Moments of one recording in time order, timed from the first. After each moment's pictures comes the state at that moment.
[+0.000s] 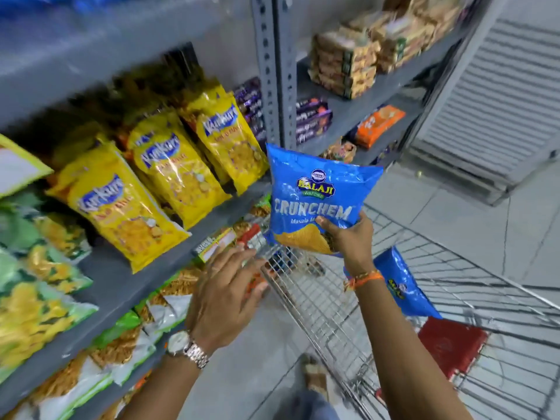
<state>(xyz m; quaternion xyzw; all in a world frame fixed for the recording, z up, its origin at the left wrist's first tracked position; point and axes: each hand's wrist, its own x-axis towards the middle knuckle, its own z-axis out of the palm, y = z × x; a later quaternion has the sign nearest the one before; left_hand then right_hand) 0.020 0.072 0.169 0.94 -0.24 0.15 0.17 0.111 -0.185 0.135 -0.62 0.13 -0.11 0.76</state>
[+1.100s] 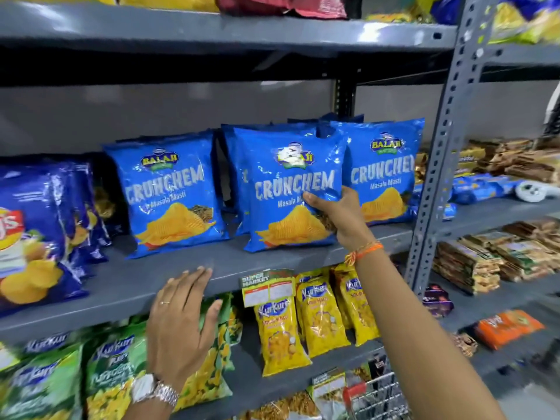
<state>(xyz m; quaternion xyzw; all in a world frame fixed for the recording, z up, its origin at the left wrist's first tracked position) -0.055 0.278 0.370 0.91 0.11 0.40 0.01 0.179 0.058 0.496 -0.62 -0.23 -0.02 0.75</state>
